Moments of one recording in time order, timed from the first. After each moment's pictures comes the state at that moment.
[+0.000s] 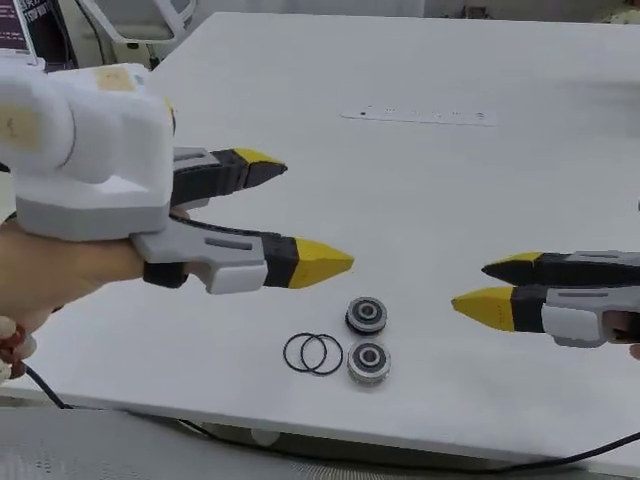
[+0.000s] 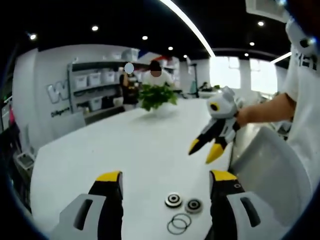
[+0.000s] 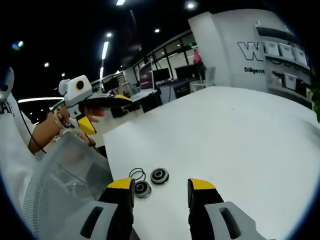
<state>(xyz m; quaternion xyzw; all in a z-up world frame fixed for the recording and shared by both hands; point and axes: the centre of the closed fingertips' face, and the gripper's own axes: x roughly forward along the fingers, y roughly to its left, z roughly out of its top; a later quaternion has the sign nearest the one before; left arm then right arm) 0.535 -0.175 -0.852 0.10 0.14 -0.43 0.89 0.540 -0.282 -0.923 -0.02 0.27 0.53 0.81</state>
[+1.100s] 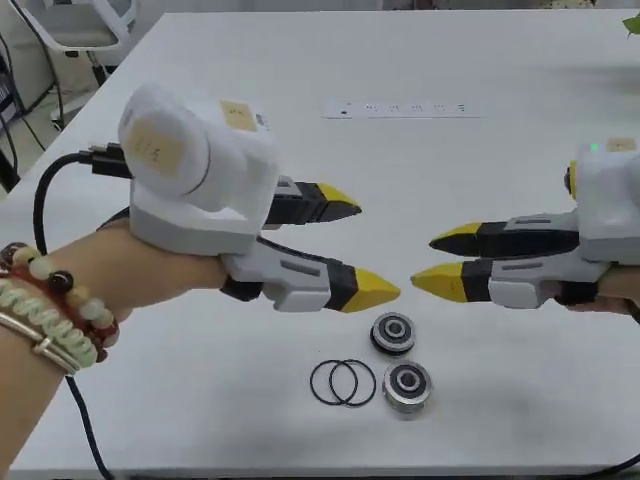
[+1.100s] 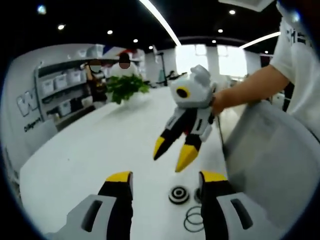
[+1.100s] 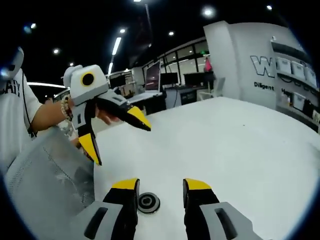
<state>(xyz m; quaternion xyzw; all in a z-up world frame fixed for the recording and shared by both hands) 0.569 -0.187 -0.900 0.17 0.16 -0.54 0.81 0.582 -0.219 -0.946 -0.07 0.23 0.55 0.80</state>
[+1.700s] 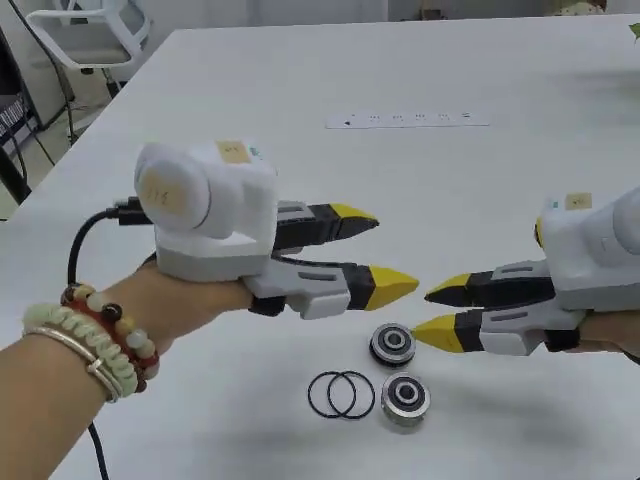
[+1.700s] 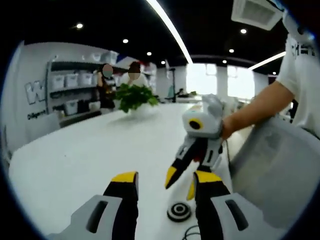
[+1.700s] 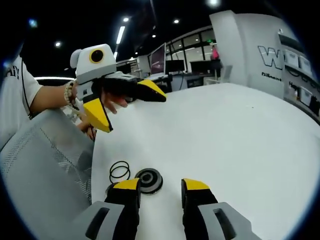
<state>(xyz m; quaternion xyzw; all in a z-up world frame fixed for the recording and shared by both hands) 0.579 -0.204 -0.911 0.07 0.12 -0.53 0.84 0.567 -0.225 -0.993 -0.09 0.28 0.57 0.77</state>
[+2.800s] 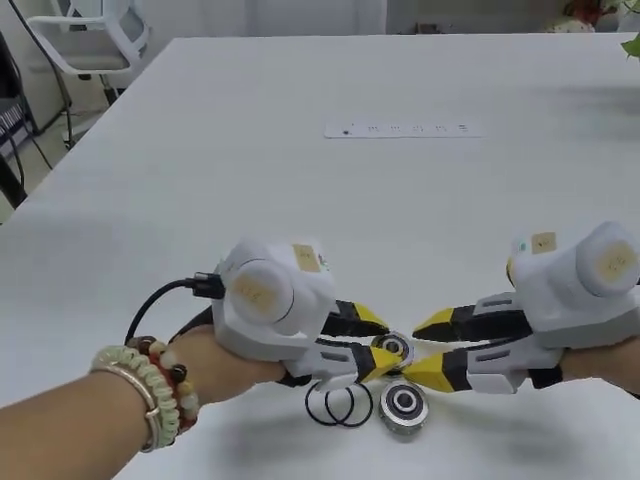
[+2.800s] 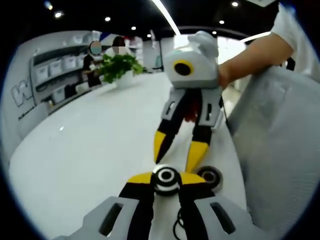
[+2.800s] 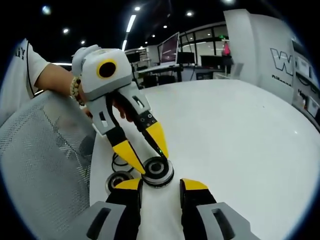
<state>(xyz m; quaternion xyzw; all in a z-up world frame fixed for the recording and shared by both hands) 0.560 -0.216 -1.000 0.17 0.20 -0.55 0.79 0.555 -0.220 -1.015 -0.14 0.28 0.59 0.74</state>
